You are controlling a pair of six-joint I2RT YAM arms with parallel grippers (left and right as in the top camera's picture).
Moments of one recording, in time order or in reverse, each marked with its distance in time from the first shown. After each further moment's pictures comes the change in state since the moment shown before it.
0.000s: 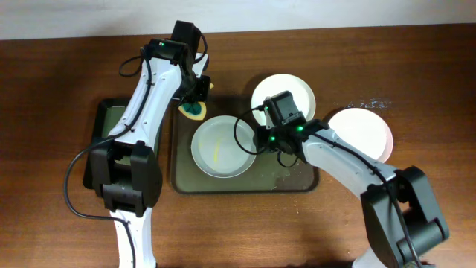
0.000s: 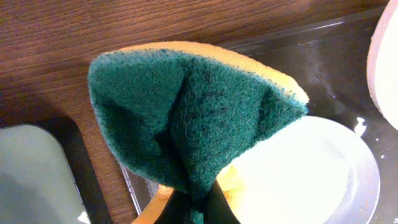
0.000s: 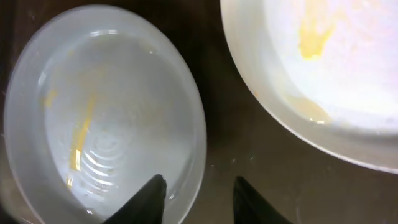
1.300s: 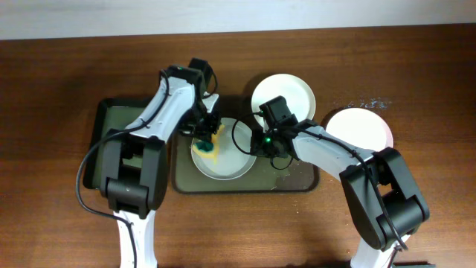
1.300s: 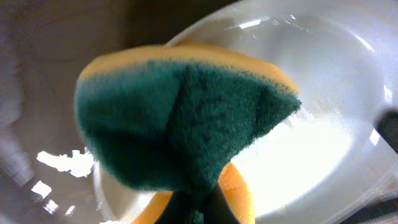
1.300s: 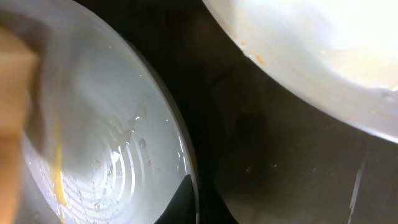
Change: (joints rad) left arm -0.051 0.000 -0.311 0.032 0.152 -0.068; right arm -0.001 0.129 0.006 0.046 -0.074 0.222
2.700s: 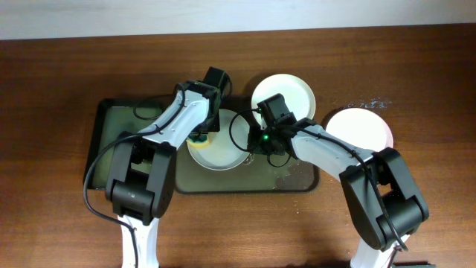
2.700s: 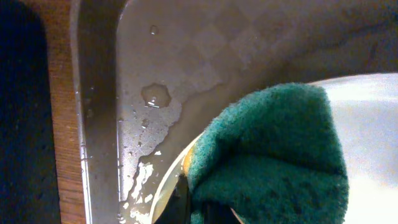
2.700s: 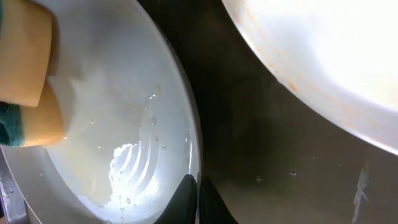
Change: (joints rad) left arm -0.080 -0.033 -0.121 0.245 -0.483 -0.332; right arm 0.005 0.000 0.018 0.019 -0.005 0.018
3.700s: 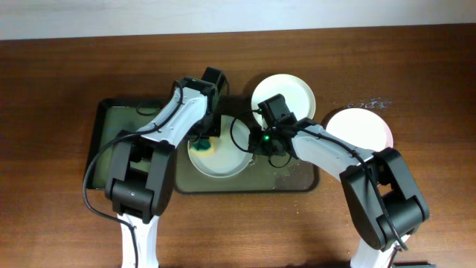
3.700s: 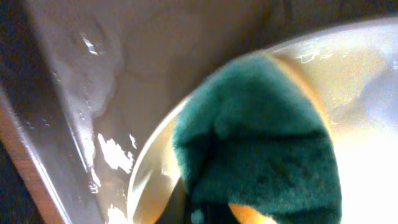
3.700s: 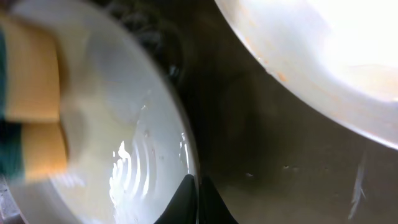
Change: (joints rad) left arm 0.012 0.014 0.033 -0.128 0.168 0.109; right arm -0.003 0.000 0.000 -0.016 0.001 -0.001
